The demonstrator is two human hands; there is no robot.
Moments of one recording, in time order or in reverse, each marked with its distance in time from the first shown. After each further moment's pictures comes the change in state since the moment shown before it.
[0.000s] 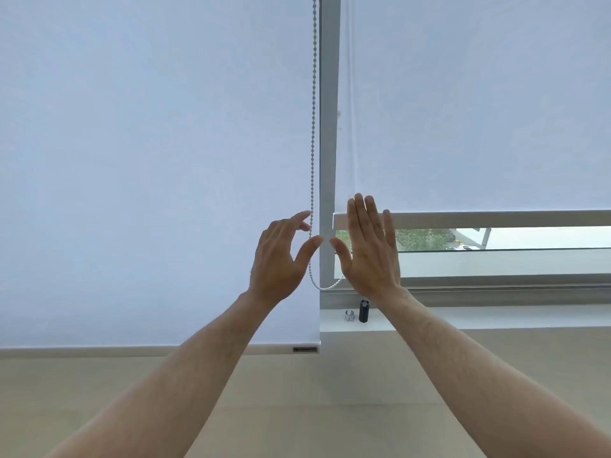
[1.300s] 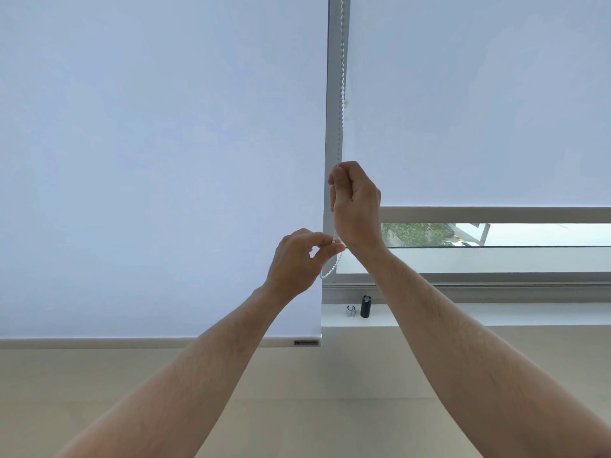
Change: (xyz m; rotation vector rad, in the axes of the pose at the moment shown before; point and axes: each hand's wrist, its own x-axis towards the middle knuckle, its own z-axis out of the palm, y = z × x) left_hand 0.000 0.007 0.018 -0.190 -0.185 -0.189; right_hand 0.066 -0.055 -0.041 0.947 0.229 0.315
